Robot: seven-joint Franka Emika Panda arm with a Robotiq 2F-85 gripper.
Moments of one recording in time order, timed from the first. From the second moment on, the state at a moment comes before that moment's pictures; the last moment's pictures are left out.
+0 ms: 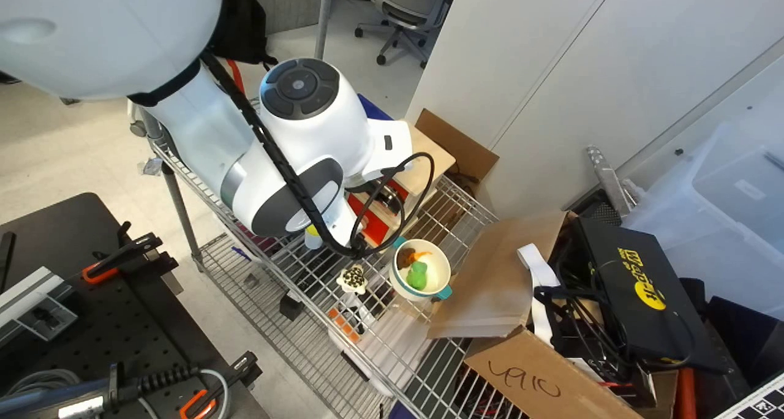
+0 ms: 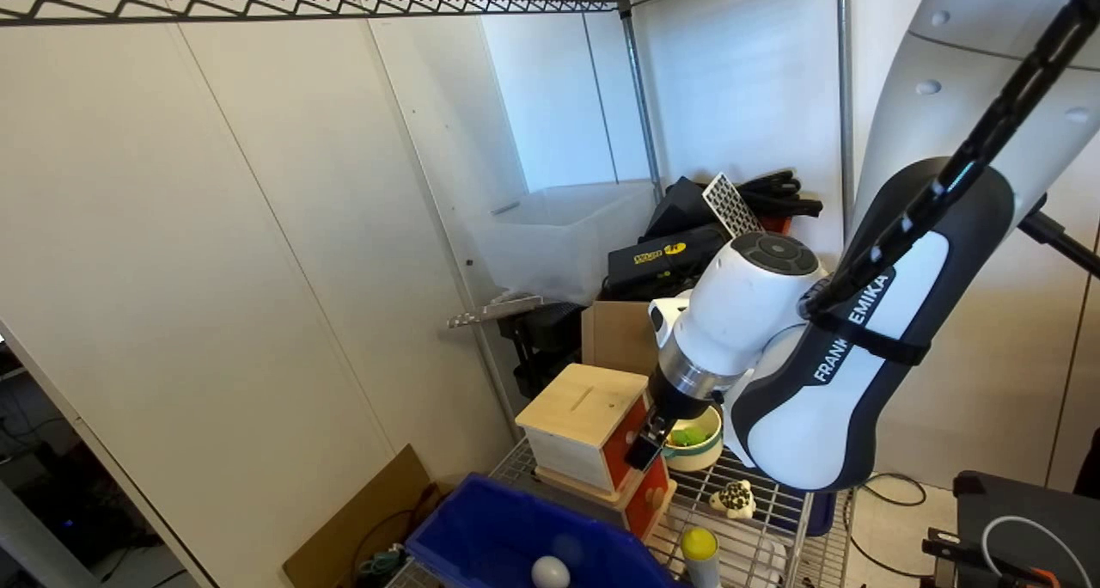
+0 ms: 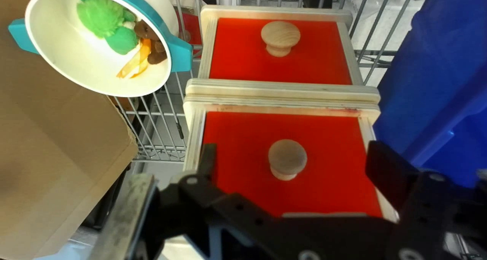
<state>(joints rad) -0.12 0.48 0.03 -2.23 -0.17 3.32 -0.04</state>
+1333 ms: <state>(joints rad) -0.11 0.49 0.03 -2.20 -0.17 3.28 -0.04</state>
